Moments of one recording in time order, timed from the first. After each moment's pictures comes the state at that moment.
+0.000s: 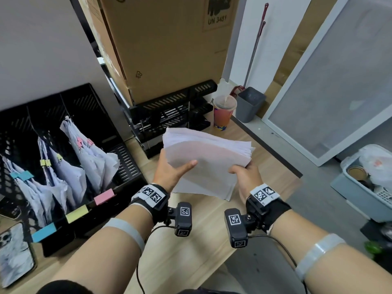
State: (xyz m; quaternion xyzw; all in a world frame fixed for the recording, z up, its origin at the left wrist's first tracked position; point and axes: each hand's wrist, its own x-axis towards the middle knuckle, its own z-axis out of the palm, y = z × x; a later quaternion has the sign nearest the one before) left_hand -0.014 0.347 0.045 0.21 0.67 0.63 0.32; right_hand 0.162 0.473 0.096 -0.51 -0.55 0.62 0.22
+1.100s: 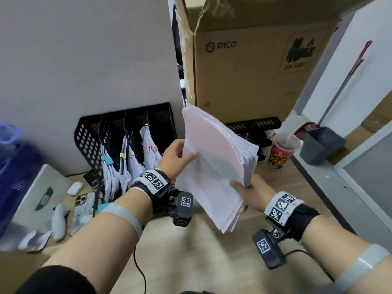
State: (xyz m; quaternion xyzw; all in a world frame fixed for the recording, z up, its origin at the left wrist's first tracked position) left_hand -0.086 0.299 0.135 0.15 0.78 0.59 0.17; right_hand 0.084 0.476 0.162 -0.20 -0.84 0.49 -0.09
